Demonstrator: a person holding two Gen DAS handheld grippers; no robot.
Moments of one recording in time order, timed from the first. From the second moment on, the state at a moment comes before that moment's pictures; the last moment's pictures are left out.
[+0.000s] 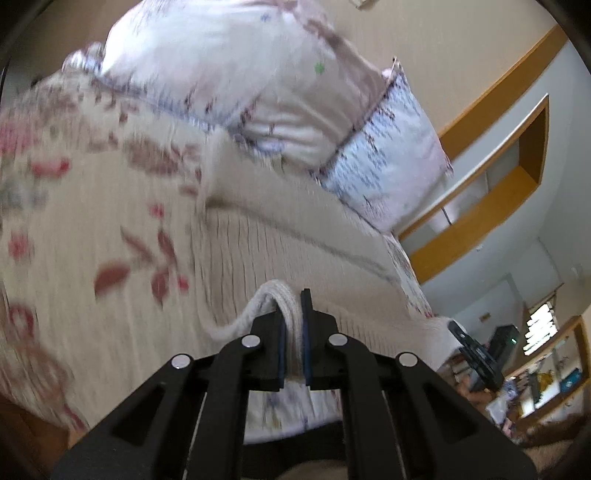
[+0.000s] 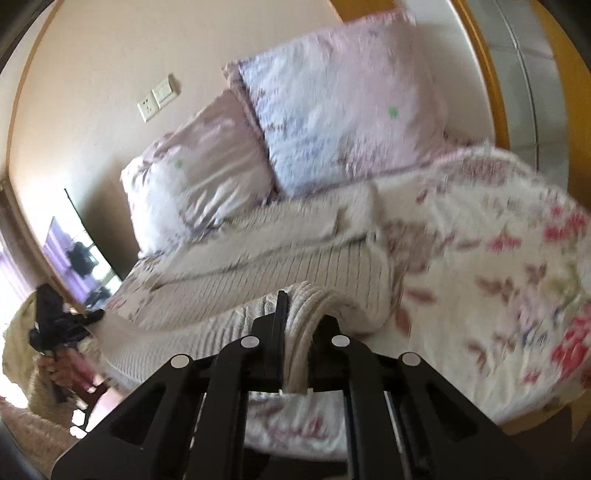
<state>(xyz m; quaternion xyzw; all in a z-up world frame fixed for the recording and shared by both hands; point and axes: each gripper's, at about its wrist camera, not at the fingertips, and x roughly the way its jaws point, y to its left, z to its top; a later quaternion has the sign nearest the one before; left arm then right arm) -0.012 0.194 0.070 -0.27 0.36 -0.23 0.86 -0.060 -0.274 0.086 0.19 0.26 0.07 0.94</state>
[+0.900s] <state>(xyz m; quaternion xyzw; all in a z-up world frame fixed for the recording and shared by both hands) 0.224 0.166 0.055 -0.26 0.36 -0.13 0.88 0.166 -0.303 0.062 0.20 0.31 -0.03 0.93</state>
